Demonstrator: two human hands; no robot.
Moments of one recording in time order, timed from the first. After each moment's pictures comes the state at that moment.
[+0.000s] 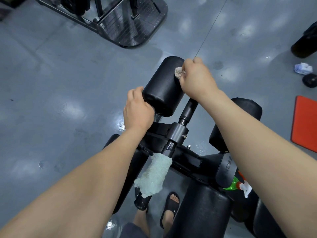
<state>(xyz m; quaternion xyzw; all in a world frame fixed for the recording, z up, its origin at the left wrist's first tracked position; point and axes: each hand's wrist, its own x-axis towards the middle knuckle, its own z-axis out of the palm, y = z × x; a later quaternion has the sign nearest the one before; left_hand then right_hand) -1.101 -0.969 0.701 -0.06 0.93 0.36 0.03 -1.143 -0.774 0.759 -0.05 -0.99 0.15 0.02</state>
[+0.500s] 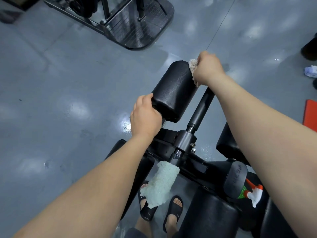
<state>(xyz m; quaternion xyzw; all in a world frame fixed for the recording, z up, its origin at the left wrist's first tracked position) -1.104 -0.970 0.698 -0.04 0.94 0.34 0.03 -1.207 -0.756 0.761 -0.18 -0.97 0.17 -0.06</state>
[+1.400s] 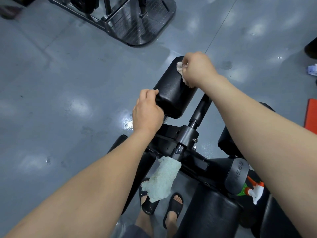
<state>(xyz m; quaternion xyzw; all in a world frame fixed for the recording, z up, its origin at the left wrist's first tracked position) -1.100 -0.970 0.707 -0.01 0.94 0.34 0.02 -1.190 -0.793 0.766 -0.08 -0.98 0.16 -0.05</state>
